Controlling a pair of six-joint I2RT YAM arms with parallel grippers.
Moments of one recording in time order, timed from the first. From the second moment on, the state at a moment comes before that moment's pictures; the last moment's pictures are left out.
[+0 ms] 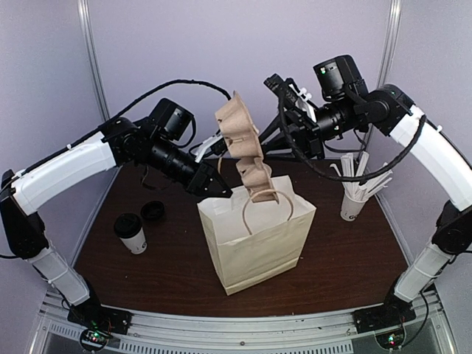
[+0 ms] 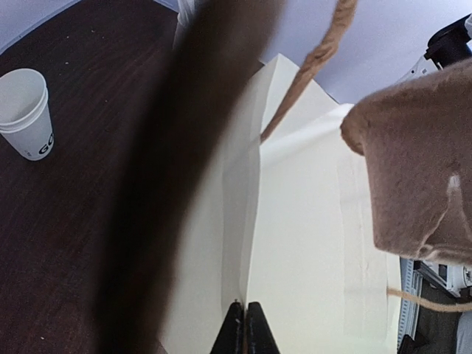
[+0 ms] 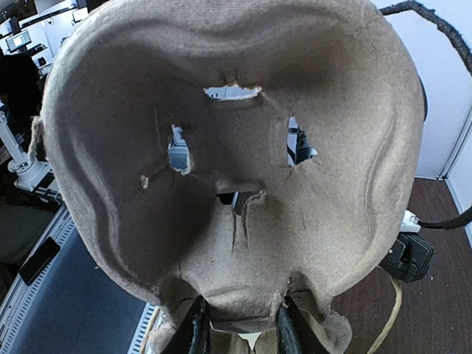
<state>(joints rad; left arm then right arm) -0.84 1.58 1.63 -0.83 0.58 -0.09 0.77 1.60 1.99 -0.95 -0.95 -0.42</state>
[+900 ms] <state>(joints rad) -0.84 1.60 1.66 -0.84 0.58 -0.13 0.85 1.65 1.88 -1.19 -0.64 -0.71</state>
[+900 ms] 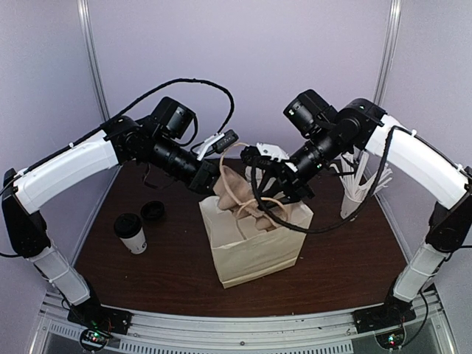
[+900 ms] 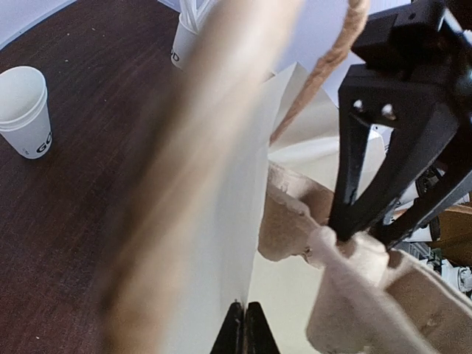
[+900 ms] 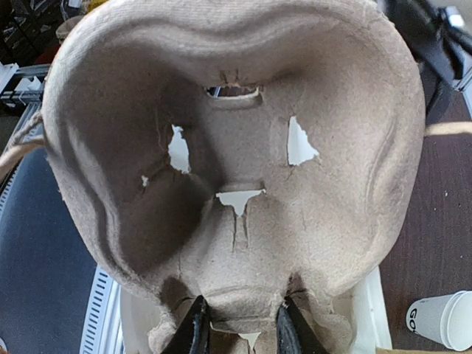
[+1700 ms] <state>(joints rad) -0.84 1.58 1.69 -0.94 0.49 -0.14 1.08 1.70 1.93 -1.27 -0.05 -0.78</state>
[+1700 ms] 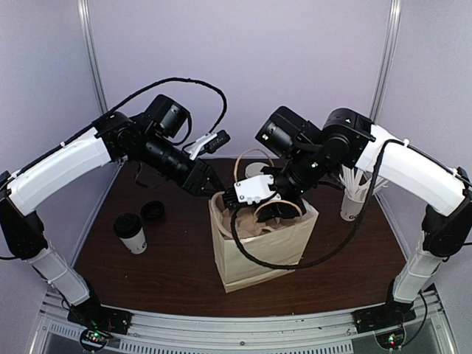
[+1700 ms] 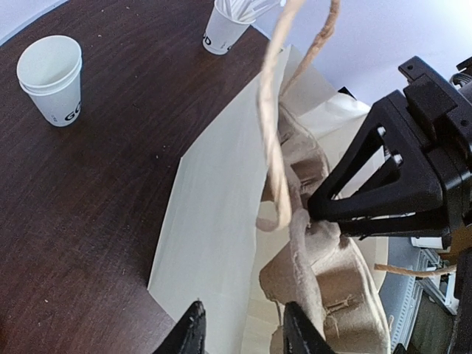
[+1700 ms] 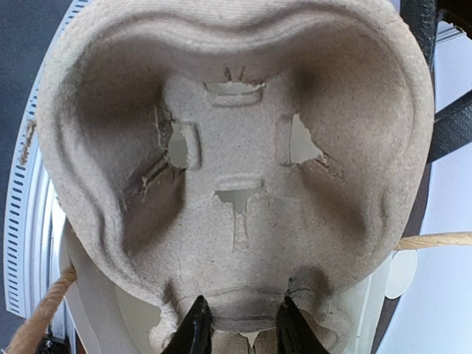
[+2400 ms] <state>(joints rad) -0.84 1.57 1.66 -1.00 0.48 -0.19 1.08 1.68 1.87 -1.30 0.01 -0.78</state>
